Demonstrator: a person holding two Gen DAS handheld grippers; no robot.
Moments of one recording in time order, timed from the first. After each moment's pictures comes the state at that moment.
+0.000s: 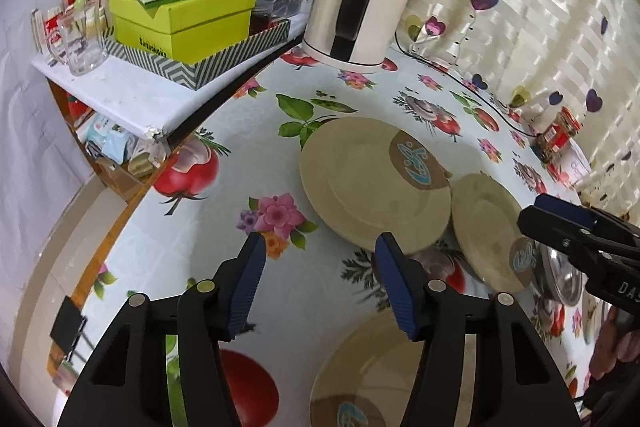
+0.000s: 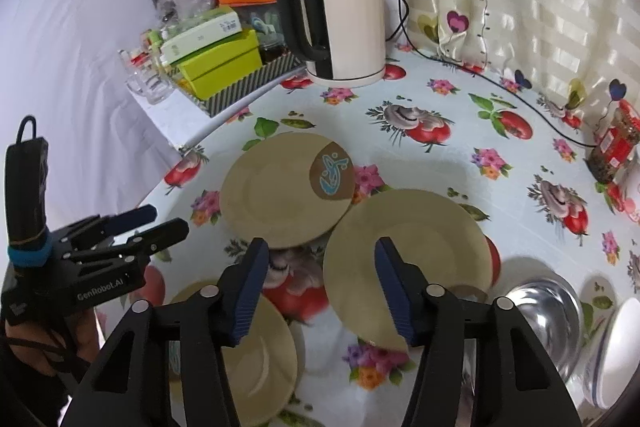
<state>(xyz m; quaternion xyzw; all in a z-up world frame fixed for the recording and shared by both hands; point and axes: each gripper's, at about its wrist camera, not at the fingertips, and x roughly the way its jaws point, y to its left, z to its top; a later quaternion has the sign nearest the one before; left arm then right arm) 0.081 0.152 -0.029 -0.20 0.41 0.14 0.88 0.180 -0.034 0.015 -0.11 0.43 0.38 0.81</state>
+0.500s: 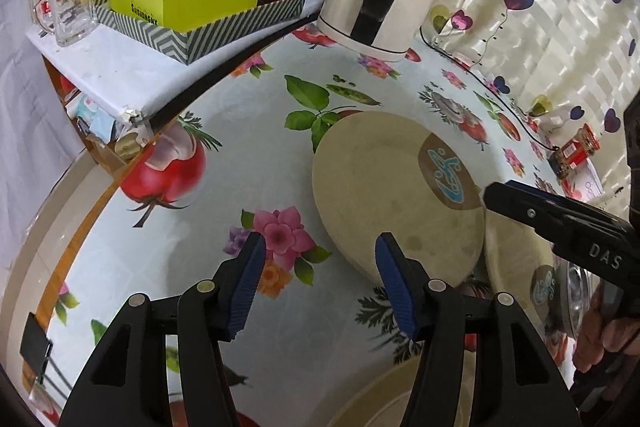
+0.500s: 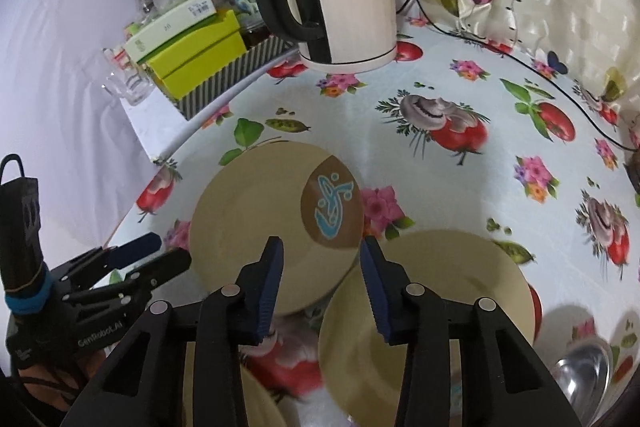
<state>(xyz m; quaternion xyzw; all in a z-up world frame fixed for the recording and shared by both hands) 0.117 0.176 -0.063 -0.23 0.43 0.14 0.86 0.243 0.017 -0.025 -0.11 0.47 0.38 0.79</state>
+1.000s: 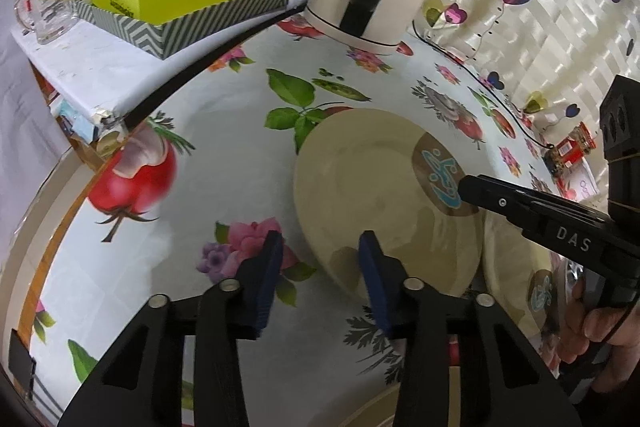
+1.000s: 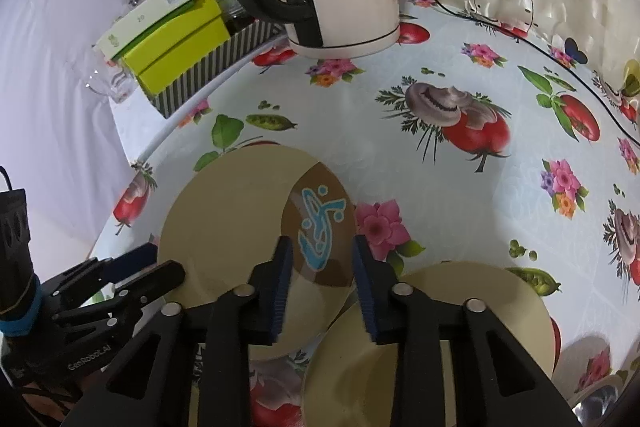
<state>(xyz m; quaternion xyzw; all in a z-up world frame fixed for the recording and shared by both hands) 0.133 0.176 -0.071 -0.24 0.44 0.12 0.86 0.271 0.029 -0.049 -0.10 0.49 0.38 0.78</state>
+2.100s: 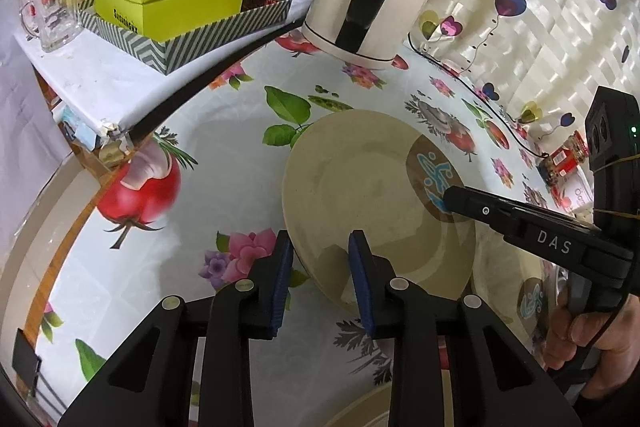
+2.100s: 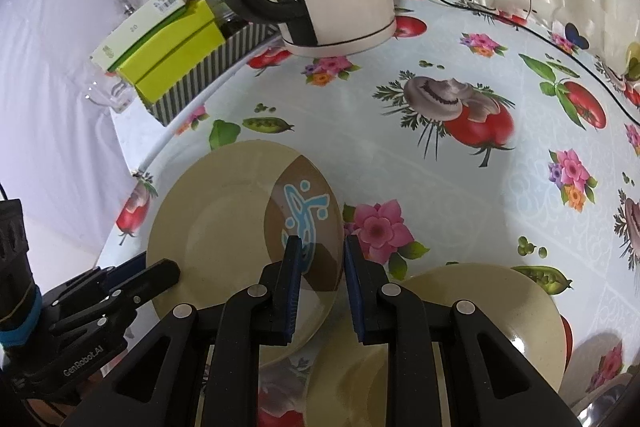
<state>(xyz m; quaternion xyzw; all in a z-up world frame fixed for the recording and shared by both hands) 0.126 0.175 -0.058 -0.24 0.42 0.12 0.87 0.276 0.029 -0.051 -0.08 0.50 0.38 0.77</state>
